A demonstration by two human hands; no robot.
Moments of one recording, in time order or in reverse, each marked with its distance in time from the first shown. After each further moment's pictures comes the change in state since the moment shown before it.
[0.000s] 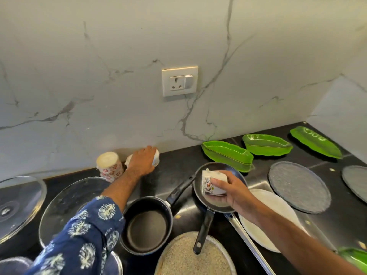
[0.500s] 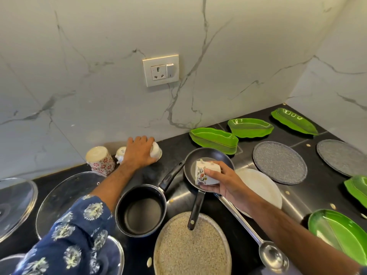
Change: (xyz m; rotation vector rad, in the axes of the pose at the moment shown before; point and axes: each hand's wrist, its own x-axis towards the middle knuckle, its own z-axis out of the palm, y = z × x) left_hand -0.020 0.029 -0.024 0.050 0.183 0.096; right_hand -0.045 0.004 0.013 0.139 0.049 -0.046
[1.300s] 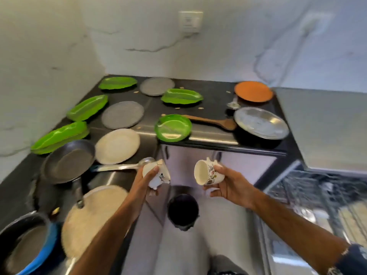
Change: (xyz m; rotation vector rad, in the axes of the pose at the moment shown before) left_hand -0.298 0.331 -0.087 -1.650 -0.931 0.359; right_hand -0.444 0.171 -0.086 0.522 0.572 -0.298
